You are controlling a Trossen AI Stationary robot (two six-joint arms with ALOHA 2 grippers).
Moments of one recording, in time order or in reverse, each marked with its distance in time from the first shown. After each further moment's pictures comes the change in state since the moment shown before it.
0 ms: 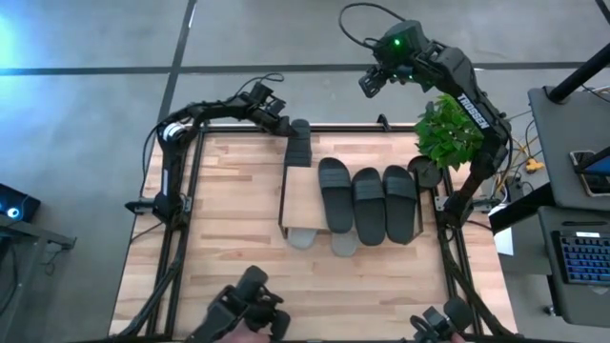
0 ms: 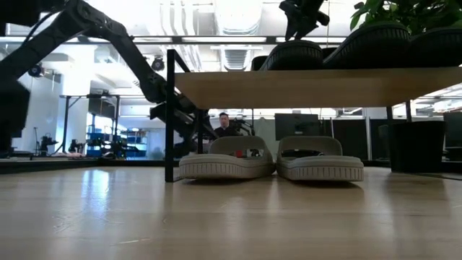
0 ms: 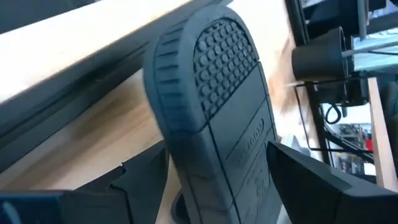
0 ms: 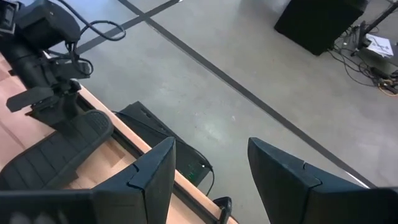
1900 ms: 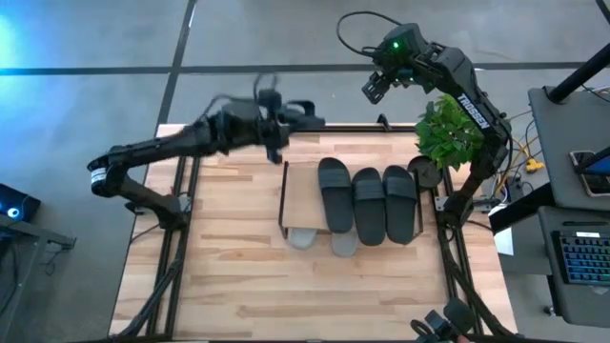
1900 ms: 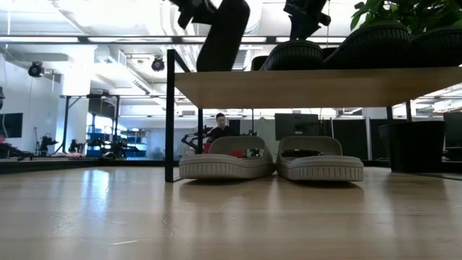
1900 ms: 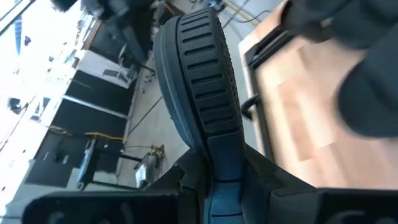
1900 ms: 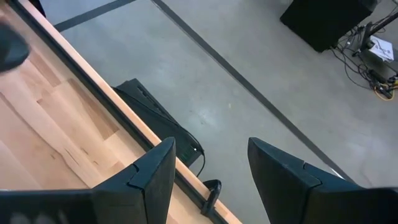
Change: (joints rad) left arm -0.626 -0.736 -0.030 -0.027 -1.039 1.299; right arm 0.000 -0.001 0.000 -0.076 -0.003 -0.079
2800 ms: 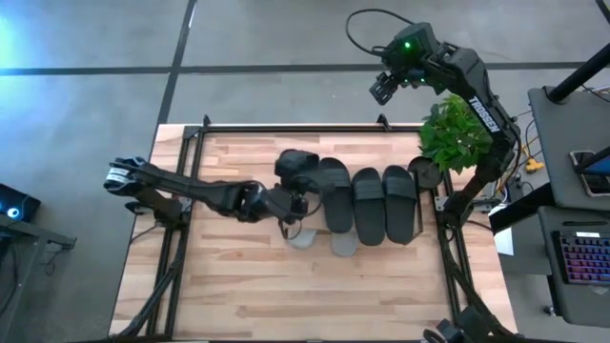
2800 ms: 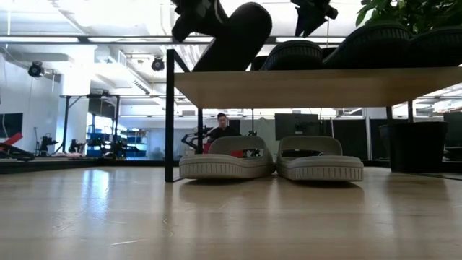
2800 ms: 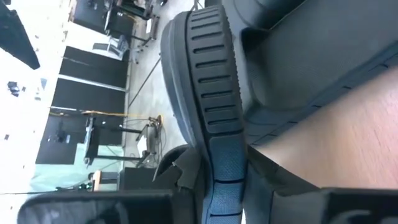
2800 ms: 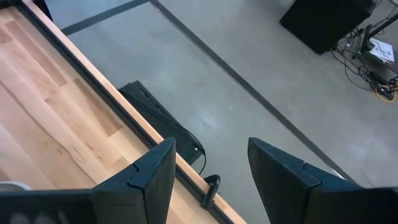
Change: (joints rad) left arm -0.501 0.163 -0.133 0.021 -0.563 -0.245; right arm 0.000 -0.054 0.000 -0.036 -0.009 0.005
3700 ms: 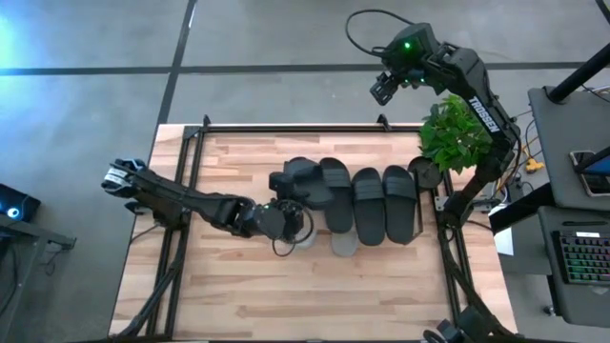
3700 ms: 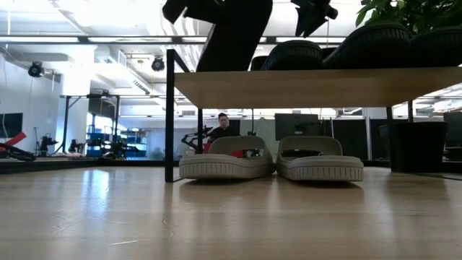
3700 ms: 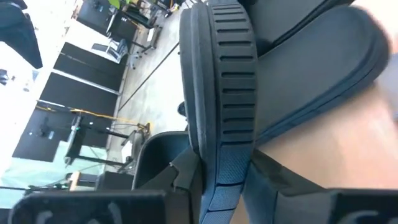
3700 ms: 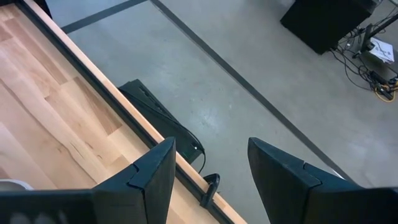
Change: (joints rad) left arm -0.117 -0.008 -0.020 0.016 -0.053 -0.174; right arm 0.000 0.000 0.000 -0.005 0.000 -0.003
